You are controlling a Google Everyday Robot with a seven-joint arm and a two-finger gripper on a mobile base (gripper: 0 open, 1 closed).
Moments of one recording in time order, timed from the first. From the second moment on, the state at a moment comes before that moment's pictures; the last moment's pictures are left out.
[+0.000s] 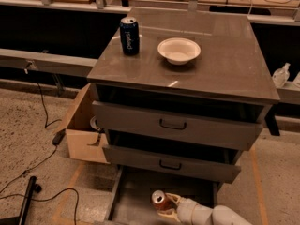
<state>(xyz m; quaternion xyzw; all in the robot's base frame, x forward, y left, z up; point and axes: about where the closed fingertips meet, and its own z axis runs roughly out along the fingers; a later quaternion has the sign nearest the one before) 0.450 -0.075 0.313 -0.45 0.72 0.23 0.47</state>
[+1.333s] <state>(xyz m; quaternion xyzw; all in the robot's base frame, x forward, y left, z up) 0.491 -0.042 0.187 -0.44 0.72 0.27 0.46</state>
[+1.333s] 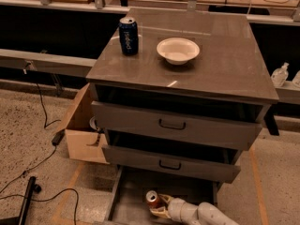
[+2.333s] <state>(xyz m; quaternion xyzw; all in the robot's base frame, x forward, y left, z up) 0.503 -0.034 0.155 -0.45 0.74 0.26 0.43</state>
